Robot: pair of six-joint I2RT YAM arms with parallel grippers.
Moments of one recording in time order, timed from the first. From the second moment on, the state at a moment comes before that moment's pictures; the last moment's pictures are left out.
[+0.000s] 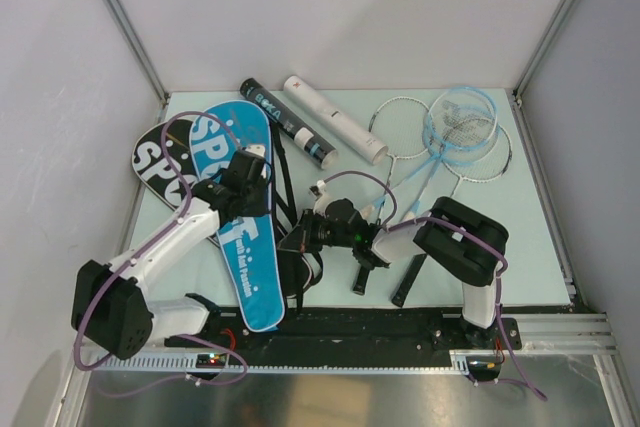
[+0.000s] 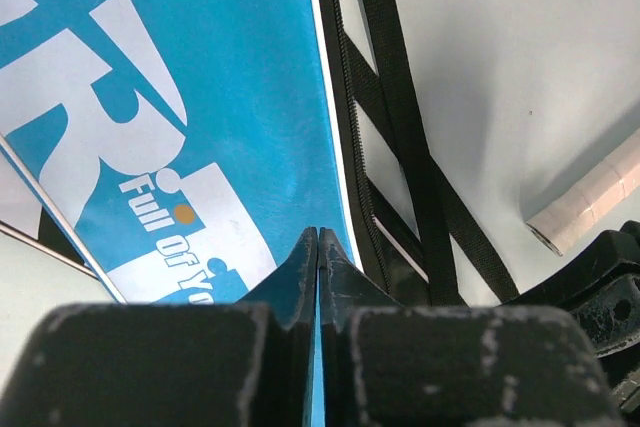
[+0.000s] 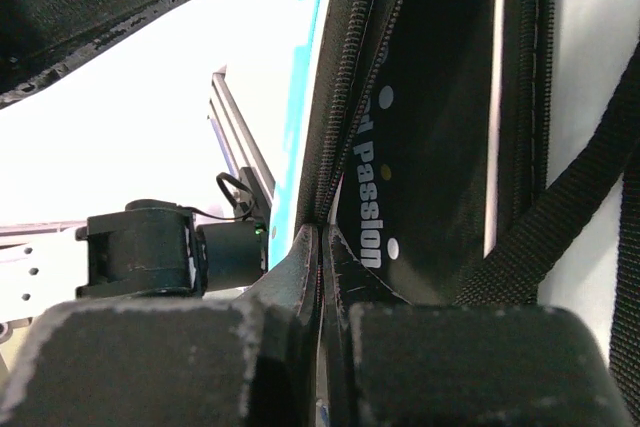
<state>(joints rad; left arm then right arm) -0.47 1.23 0.91 -0.63 -0.18 -0.38 1.00 1.90 0.82 0.79 -0.30 1.08</state>
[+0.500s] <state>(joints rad) -0.49 1.27 0.93 -0.62 -0.18 -0.38 1.01 1.89 0.82 0.76 -0.29 1.06</state>
